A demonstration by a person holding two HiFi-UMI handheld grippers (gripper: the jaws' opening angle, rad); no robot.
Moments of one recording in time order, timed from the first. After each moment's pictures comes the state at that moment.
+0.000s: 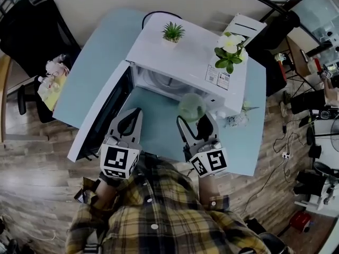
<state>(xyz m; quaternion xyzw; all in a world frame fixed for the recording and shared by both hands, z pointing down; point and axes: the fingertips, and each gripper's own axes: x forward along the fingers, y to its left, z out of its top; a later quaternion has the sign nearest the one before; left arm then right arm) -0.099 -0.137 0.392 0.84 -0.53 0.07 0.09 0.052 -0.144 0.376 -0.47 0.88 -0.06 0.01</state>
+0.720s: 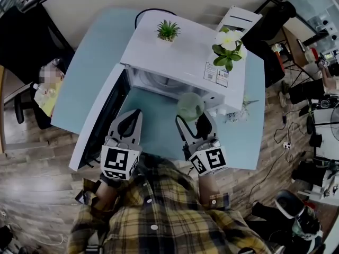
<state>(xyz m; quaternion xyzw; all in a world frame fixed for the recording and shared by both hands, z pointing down) -0.096 -0.147 0.405 0.85 -0.50 0.08 0.10 0.054 -0.152 0.394 -0.49 0.87 -0.07 0.00</state>
